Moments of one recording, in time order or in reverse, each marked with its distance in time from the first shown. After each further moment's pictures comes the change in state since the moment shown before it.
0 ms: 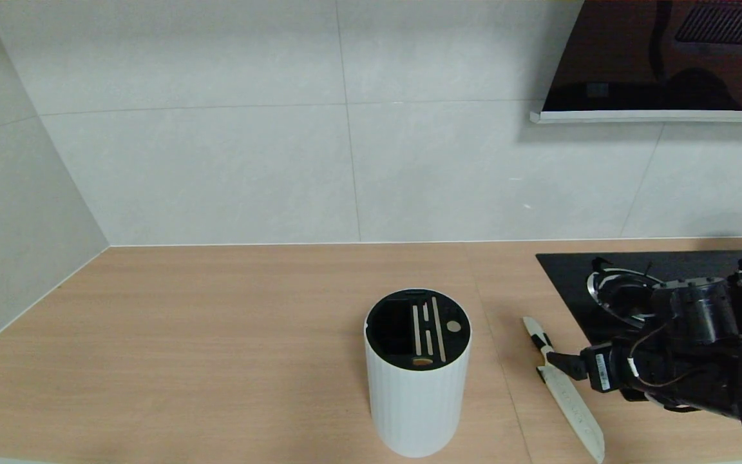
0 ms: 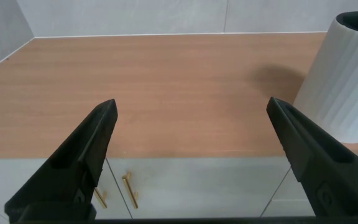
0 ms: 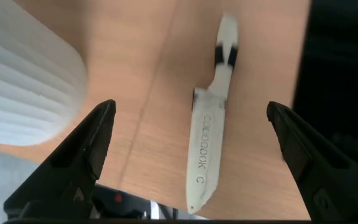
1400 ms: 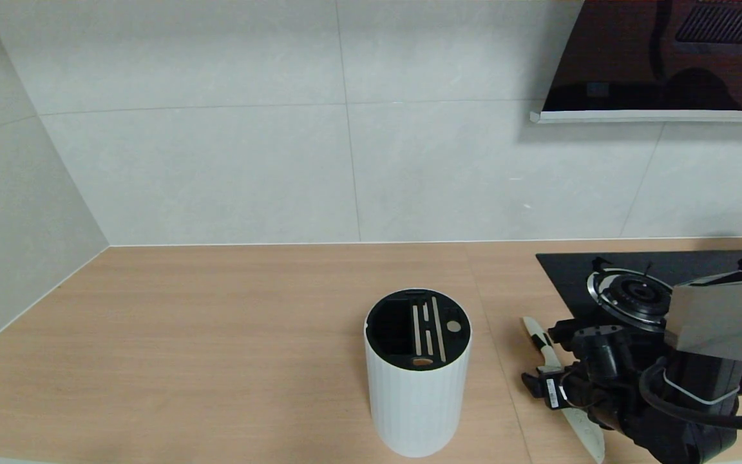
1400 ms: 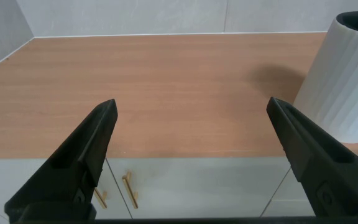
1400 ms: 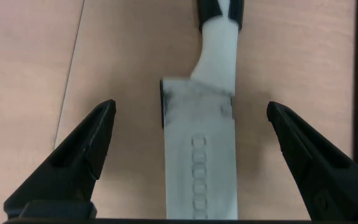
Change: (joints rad) left arm 0.000 0.000 0.000 0.000 0.000 0.000; right arm 0.027 0.524 -0.030 -0.439 -0.184 0.048
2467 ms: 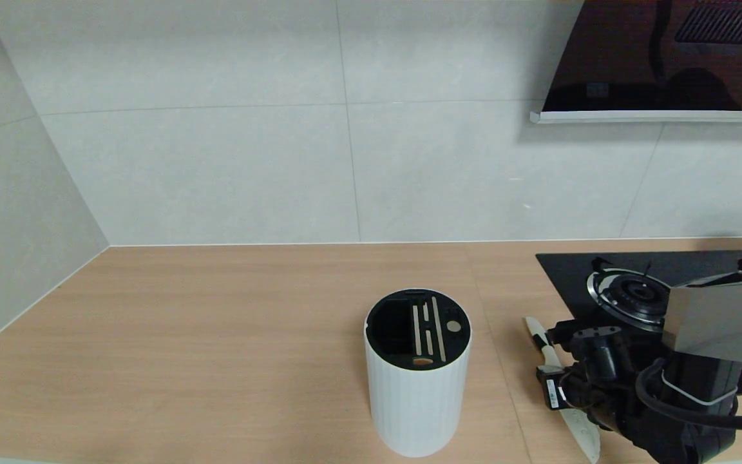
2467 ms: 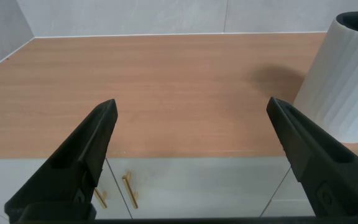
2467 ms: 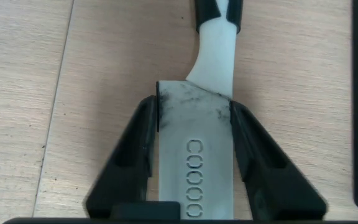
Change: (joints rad) left arm 0.000 0.000 0.000 0.000 0.000 0.000; right arm -0.003 0.006 0.002 0.002 -0.026 -0.001
